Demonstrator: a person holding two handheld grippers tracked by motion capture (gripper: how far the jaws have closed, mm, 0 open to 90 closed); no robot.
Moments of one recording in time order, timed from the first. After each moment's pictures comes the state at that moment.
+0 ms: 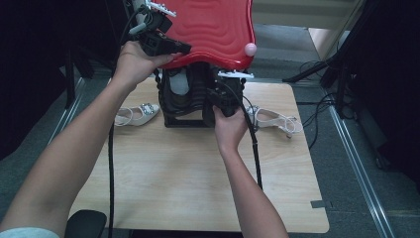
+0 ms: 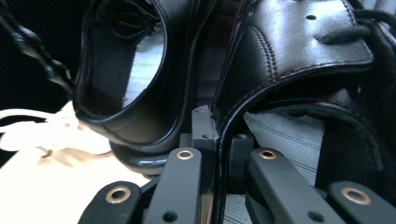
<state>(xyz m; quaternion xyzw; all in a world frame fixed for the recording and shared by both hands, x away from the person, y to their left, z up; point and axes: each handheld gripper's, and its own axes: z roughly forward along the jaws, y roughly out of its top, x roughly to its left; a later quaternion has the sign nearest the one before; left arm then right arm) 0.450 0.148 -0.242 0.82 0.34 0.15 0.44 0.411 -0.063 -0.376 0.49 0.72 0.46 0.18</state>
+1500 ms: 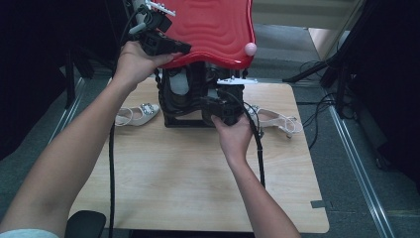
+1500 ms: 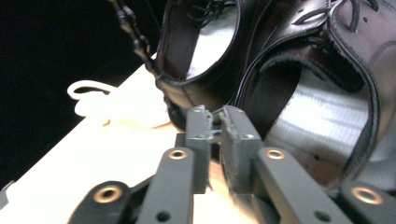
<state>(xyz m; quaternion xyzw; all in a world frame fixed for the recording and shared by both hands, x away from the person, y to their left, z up) 0.452 0.149 -0.242 0.82 0.35 0.14 0.44 0.373 -0.074 -0.364 0.44 0.75 0.49 0.10</state>
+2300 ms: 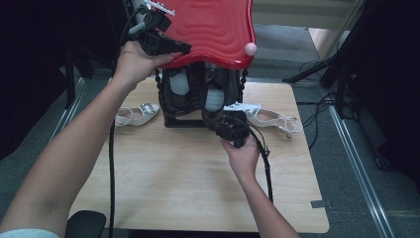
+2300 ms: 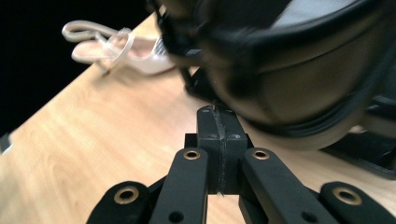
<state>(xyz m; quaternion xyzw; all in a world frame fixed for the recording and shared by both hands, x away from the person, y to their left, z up) 0.453 0.149 -0.243 0.81 0.35 0.13 0.44 0.362 -0.101 -0.430 0.42 0.77 0.48 0.06</state>
